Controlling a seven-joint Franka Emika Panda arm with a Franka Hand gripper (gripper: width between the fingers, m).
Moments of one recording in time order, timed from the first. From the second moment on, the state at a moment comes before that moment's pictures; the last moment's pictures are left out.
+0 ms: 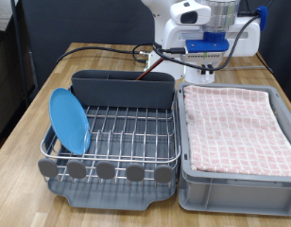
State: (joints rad) arm 0.61 -0.04 -0.48 -2.24 -0.02 2.20 0.79
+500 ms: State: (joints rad) arm 0.58 0.10 -0.53 -2.08 0.10 2.20 0.74
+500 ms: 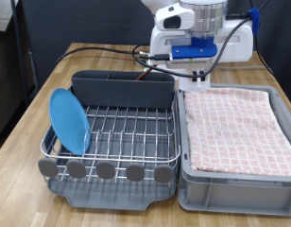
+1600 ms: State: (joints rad) arm 0.54 0.32 -0.54 -1.83 0.15 2.23 0.76
